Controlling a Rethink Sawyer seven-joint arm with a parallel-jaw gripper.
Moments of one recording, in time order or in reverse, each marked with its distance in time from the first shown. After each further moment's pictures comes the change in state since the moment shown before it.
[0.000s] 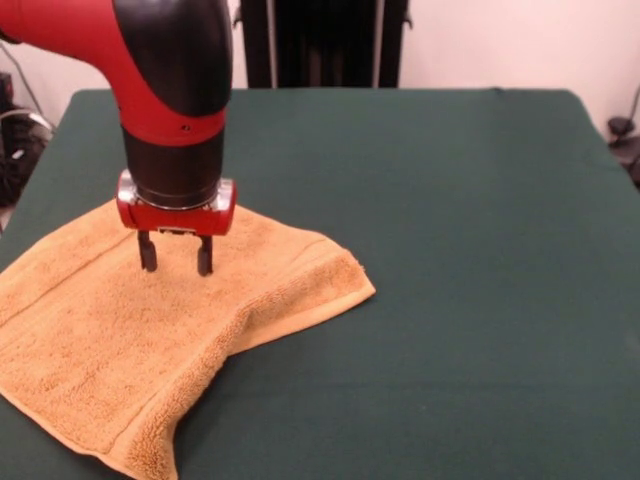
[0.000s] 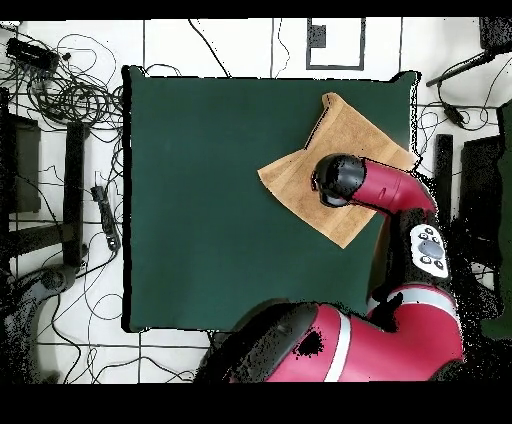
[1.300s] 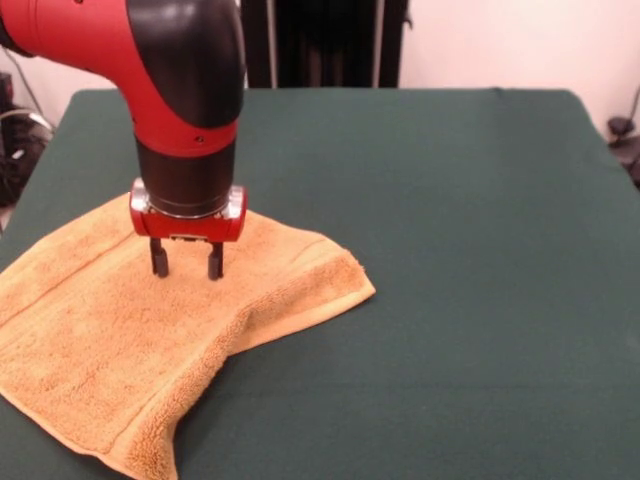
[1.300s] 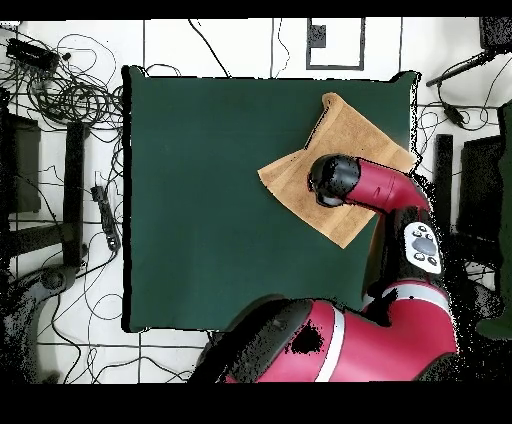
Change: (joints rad) arm 0.008 0.023 -0.001 -0.013 0.010 0.002 0.000
